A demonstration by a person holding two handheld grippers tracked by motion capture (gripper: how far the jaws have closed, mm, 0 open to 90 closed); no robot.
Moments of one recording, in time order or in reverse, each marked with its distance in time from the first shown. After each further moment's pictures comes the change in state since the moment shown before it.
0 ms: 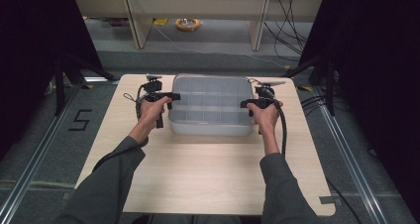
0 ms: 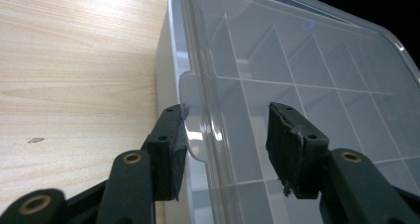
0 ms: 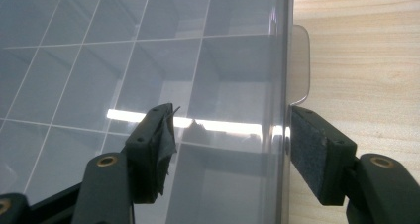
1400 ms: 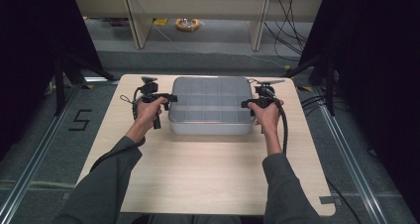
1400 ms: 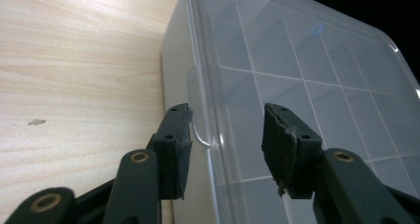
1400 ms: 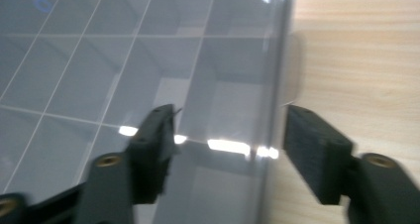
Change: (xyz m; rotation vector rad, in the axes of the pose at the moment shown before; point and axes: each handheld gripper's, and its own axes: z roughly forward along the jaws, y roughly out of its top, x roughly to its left) left arm 0.019 -0.001 0.004 0.039 -0.045 -0.101; right arm -0.009 0.005 -0.002 -0.023 -0.005 -0.125
